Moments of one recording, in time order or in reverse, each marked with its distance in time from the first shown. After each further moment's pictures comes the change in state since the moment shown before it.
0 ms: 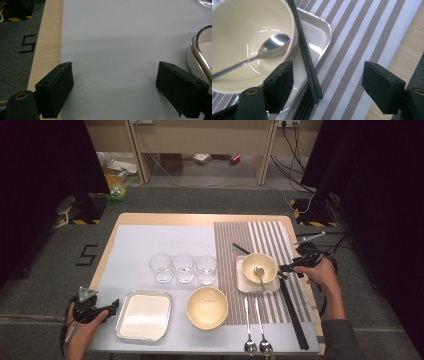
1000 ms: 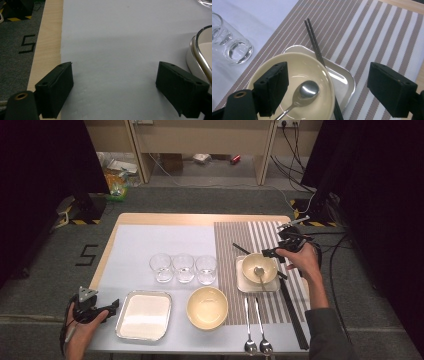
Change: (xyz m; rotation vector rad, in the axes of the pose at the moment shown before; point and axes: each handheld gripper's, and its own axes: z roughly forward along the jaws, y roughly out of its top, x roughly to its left) left arm 0.000 0.000 0.000 0.002 -0.001 0.001; right arm 0.052 0.062 -0.004 -0.079 -0.020 -0.042
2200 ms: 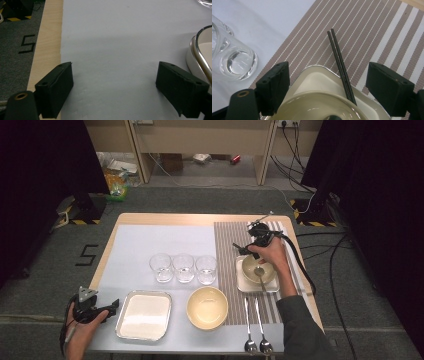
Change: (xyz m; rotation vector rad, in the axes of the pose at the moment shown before) left arm 0.000 0.000 0.000 0.000 -0.001 -0.001; right arm 0.043 0.040 0.060 0.086 0.001 -0.069
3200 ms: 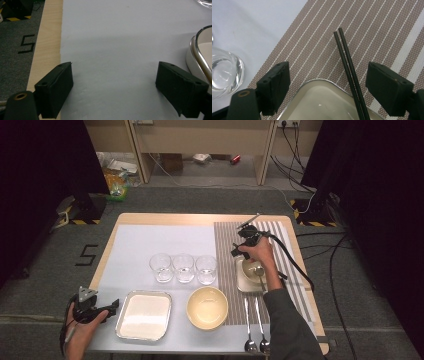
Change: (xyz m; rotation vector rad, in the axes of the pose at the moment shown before) left arm 0.000 0.000 0.000 -0.001 -0.002 -0.001; right arm 0.002 0.013 0.047 0.078 0.013 0.022
